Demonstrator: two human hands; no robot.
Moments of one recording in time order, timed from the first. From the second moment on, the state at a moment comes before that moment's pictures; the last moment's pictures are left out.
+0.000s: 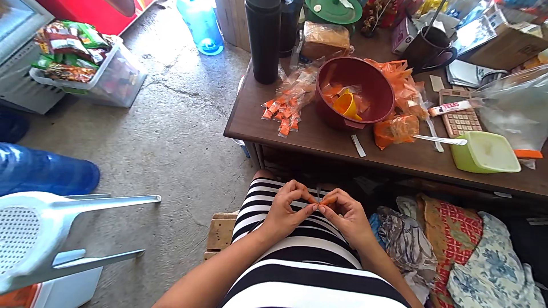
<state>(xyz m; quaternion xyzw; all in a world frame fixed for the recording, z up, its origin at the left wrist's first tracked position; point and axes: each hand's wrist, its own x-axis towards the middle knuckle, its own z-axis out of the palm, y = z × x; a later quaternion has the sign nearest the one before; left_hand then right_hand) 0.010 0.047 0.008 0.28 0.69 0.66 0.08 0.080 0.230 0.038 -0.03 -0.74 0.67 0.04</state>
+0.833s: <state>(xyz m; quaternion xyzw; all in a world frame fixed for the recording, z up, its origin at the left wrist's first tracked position) 0.010 0.044 0.007 0.23 0.60 0.74 0.19 0.083 0.224 0.040 -0.06 -0.75 0.65 0.02</state>
